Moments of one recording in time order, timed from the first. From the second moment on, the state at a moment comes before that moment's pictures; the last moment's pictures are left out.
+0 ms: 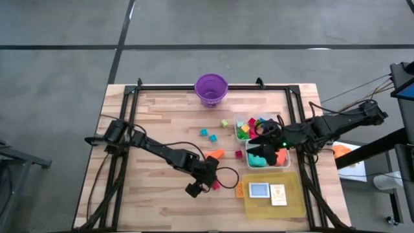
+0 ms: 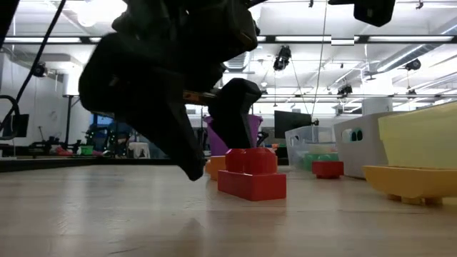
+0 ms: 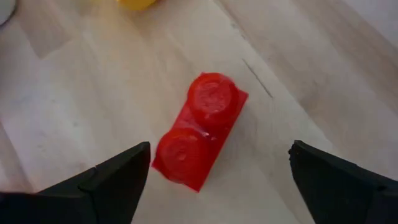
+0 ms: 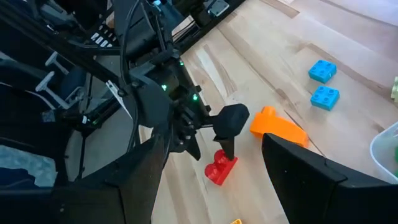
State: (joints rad) left arm -0.29 2.01 1.26 -0.28 0.12 0.31; right arm 0.32 0.97 0.94 -0.47 0.24 0.88
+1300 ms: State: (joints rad) left arm -0.29 2.00 1.25 -0.26 0.17 -0.06; right arm 0.32 0.97 0.94 -0.47 0.20 0.87
